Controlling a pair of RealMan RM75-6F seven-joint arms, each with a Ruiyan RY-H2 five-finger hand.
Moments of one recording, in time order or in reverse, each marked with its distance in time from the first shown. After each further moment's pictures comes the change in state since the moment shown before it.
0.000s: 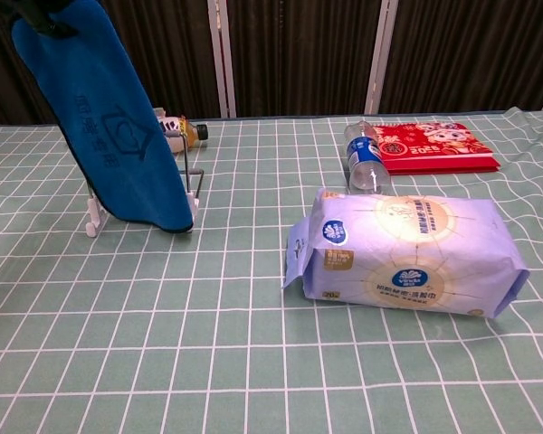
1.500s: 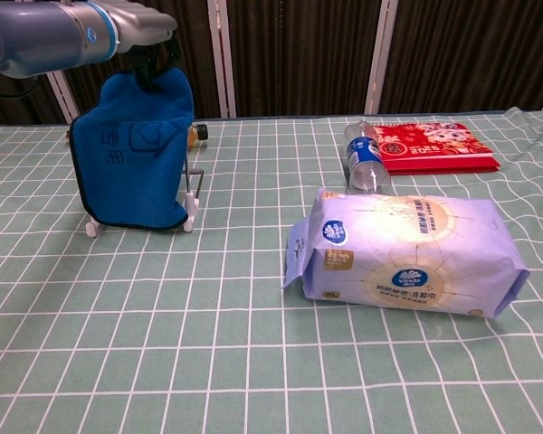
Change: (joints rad) left arm -0.294 -0.381 0.115 0.968 0.016 -0.578 -0.249; right arm 0.033 -0.035 0.026 0.030 0.121 -0.099 -0.061
